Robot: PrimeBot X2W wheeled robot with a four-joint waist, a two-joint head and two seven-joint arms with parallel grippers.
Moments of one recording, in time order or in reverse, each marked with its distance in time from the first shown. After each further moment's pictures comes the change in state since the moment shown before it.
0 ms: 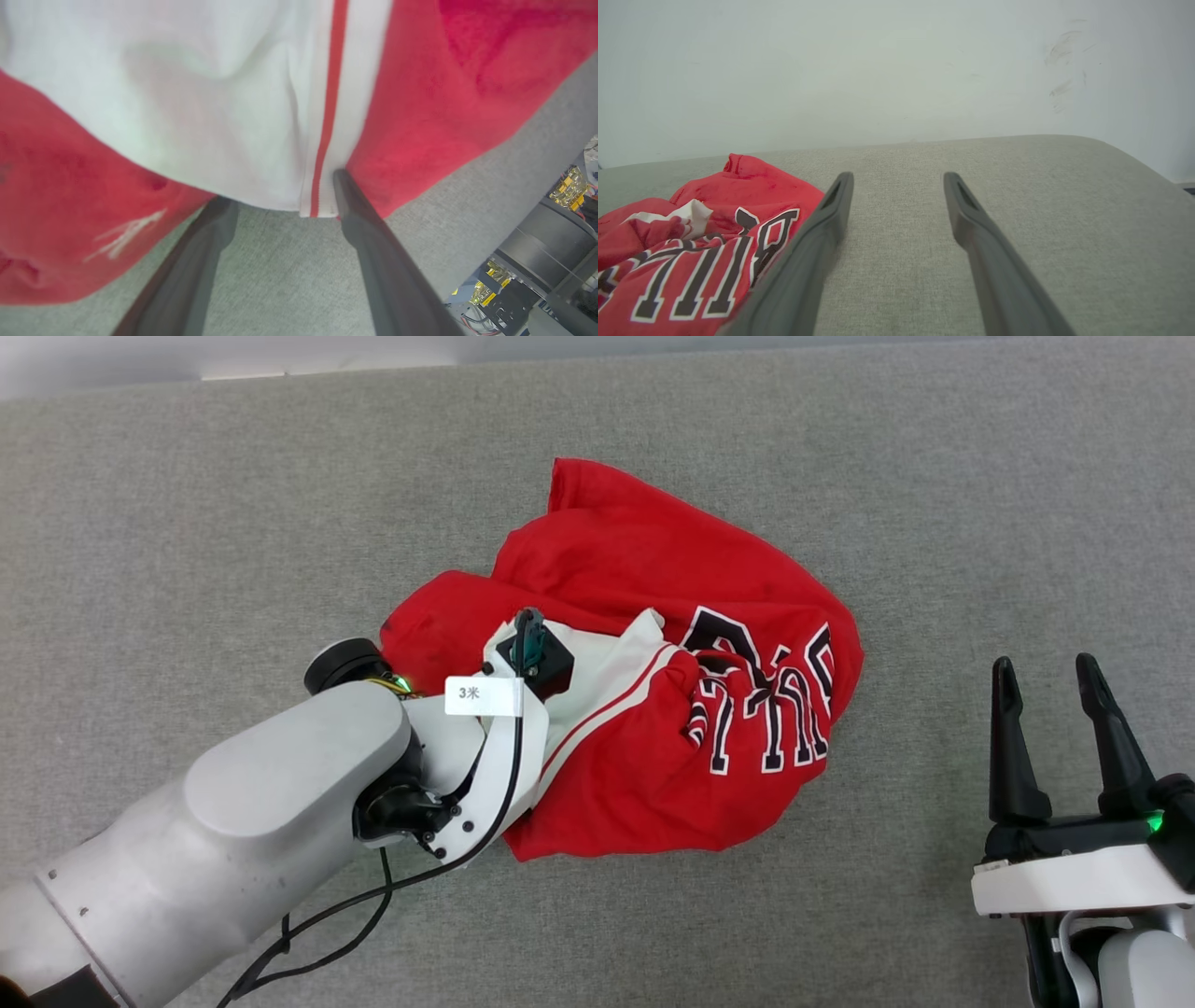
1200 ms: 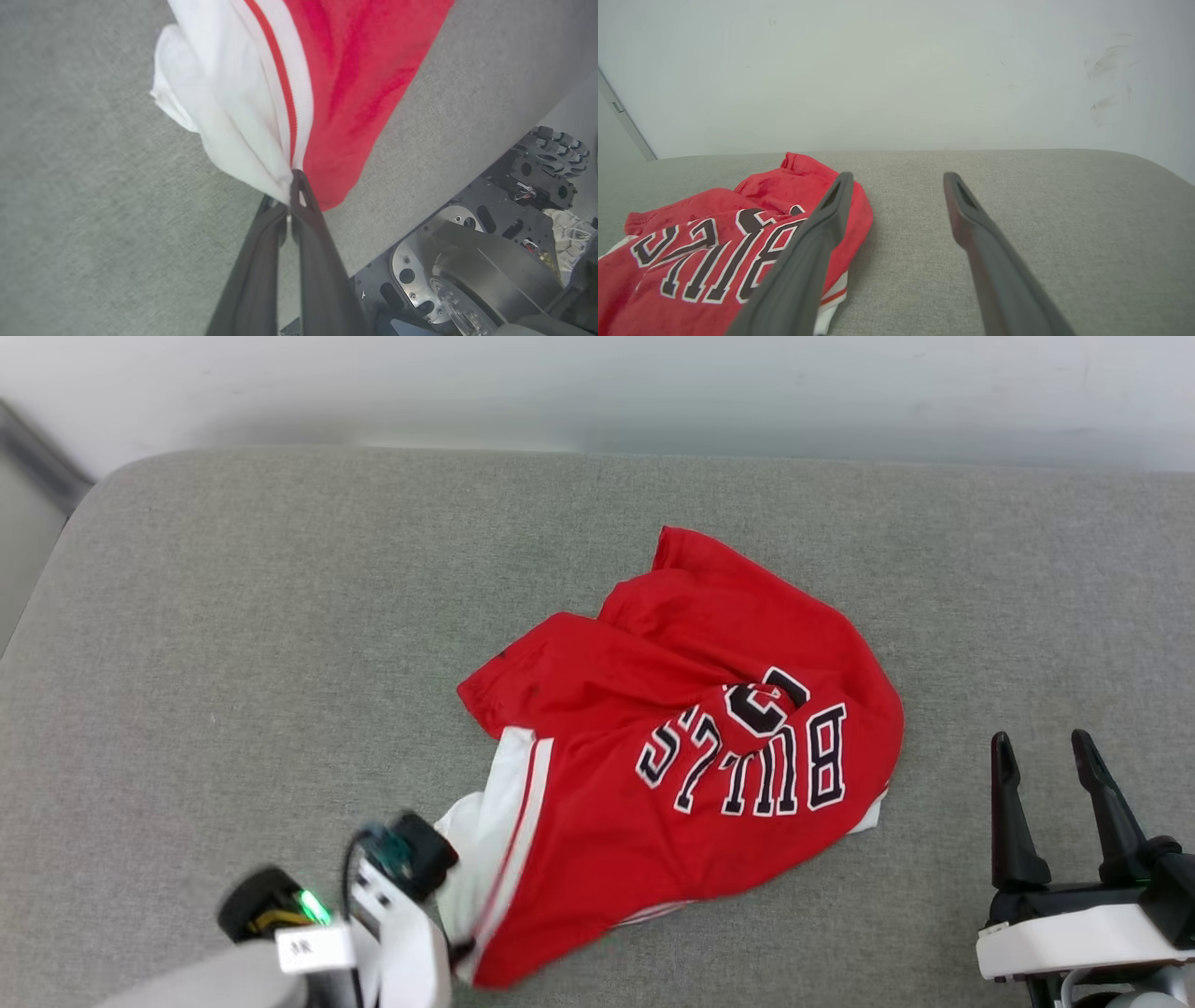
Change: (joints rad) left arm 0.390 0.332 0.032 -0.418 -0.021 0.243 -0.428; right arm 0.105 0.000 -0.021 0.017 -0.020 0.000 0.000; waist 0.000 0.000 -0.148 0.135
